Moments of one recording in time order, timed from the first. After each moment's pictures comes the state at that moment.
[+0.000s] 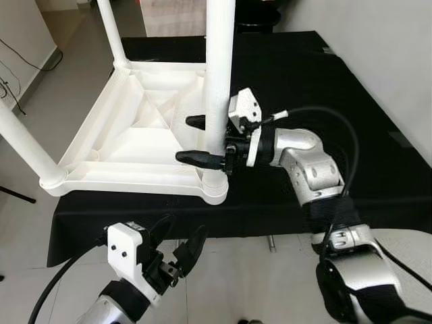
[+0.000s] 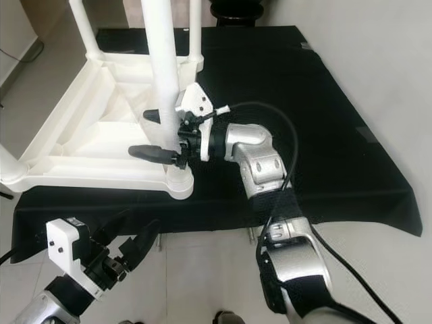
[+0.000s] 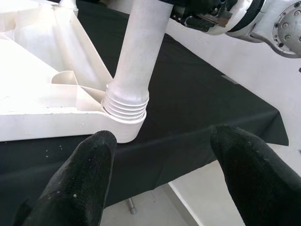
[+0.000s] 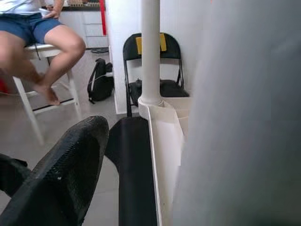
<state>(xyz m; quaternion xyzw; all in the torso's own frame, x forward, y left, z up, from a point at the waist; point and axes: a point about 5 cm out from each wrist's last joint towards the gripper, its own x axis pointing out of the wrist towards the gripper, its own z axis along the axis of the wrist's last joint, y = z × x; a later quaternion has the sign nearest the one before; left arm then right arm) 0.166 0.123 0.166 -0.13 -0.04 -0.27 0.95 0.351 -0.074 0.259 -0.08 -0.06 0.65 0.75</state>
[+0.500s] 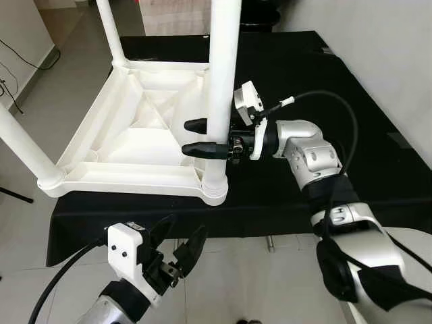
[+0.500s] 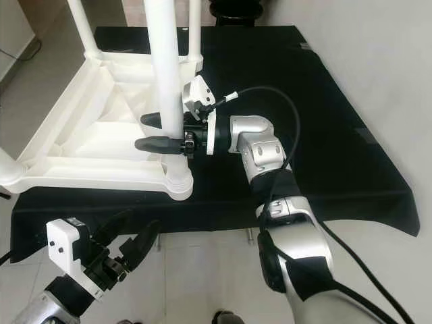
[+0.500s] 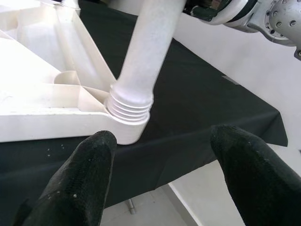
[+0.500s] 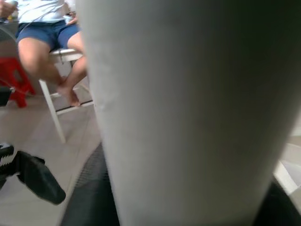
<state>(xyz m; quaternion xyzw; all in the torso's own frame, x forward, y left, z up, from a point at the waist) 0.165 0.123 0.166 -0.14 -0.04 -0.27 0.95 0.362 -0.082 0.267 -0.07 -0.06 0.69 0.72</state>
